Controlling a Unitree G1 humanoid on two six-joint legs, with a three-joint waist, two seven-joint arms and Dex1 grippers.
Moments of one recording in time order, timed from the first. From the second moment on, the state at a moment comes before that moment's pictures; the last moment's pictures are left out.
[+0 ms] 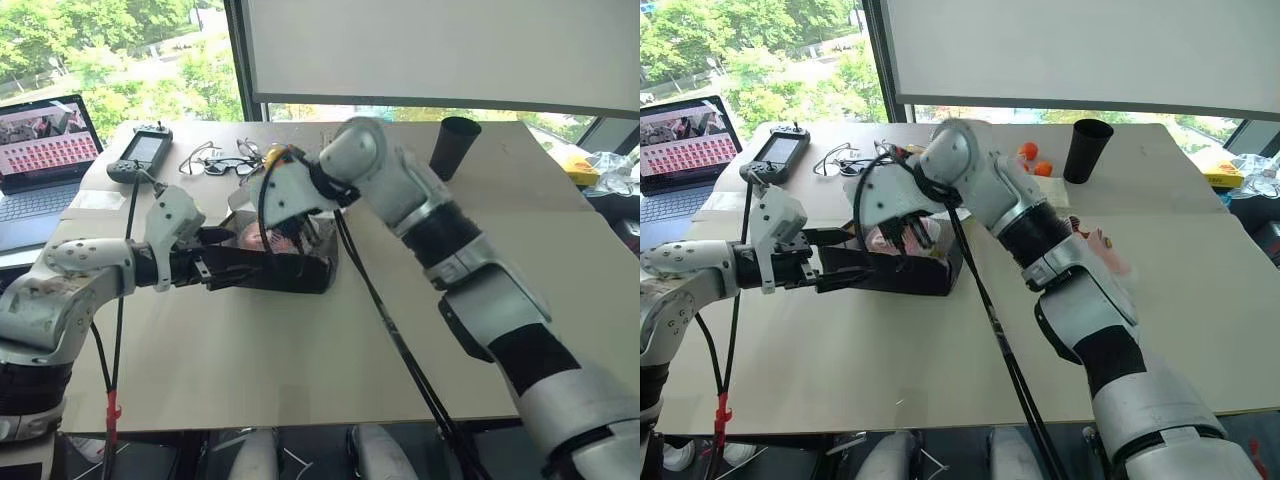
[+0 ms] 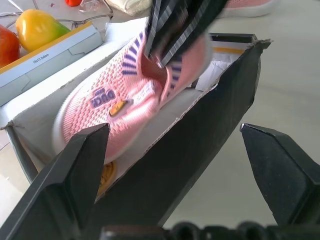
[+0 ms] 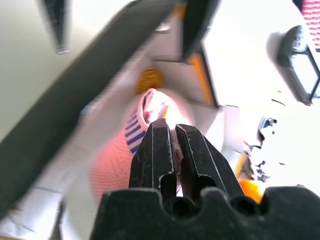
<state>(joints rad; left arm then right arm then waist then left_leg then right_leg) -0.44 0.92 0.11 -0.31 -0.59 0.81 -0.89 -1.47 -0.22 0.47 0.63 -0.31 -0.02 1.28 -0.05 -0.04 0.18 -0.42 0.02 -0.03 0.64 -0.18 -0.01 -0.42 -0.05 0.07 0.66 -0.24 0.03</state>
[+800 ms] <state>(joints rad) -0.36 0.99 0.28 -0.44 -0.71 0.93 -0.87 -1.71 -0.60 0.28 0.99 -0.22 0.07 1.42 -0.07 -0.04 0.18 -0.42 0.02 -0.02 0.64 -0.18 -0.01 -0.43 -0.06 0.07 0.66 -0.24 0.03</state>
